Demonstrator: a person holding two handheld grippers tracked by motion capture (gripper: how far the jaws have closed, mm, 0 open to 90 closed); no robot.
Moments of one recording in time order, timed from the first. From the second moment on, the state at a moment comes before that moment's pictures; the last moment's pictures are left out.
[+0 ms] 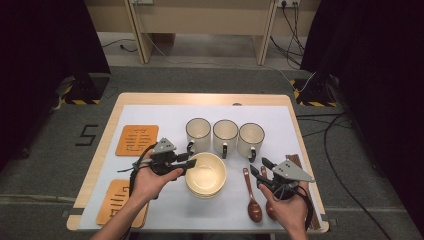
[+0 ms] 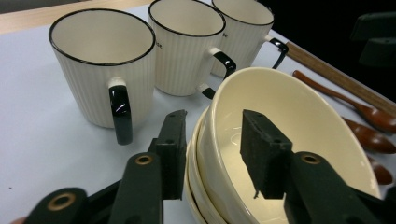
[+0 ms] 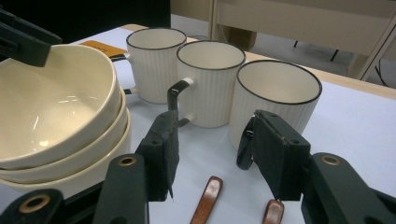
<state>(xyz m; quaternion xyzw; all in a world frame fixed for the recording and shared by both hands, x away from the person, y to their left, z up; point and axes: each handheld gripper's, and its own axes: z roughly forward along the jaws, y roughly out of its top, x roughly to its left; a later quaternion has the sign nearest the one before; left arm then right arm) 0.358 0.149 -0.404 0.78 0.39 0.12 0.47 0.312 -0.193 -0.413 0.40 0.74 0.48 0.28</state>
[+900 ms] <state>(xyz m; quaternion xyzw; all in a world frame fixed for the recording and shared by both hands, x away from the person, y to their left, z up) 0.359 0.128 -0.406 0.82 0.36 0.19 0.42 0.313 -0.192 -0.415 0.40 0.74 0.47 0.27</state>
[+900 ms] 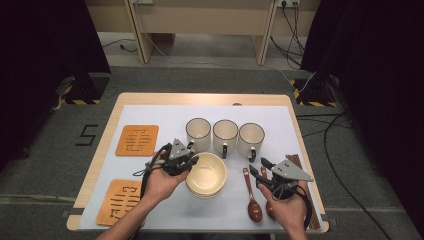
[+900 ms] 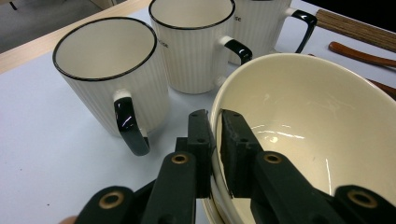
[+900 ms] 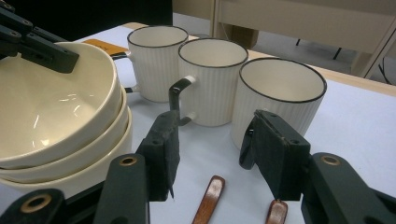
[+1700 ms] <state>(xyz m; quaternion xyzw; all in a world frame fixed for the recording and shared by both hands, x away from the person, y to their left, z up) 0.350 0.139 -0.384 0.80 0.32 0.22 0.46 0.314 -0.191 -0.415 0.40 0.74 0.48 0.27</state>
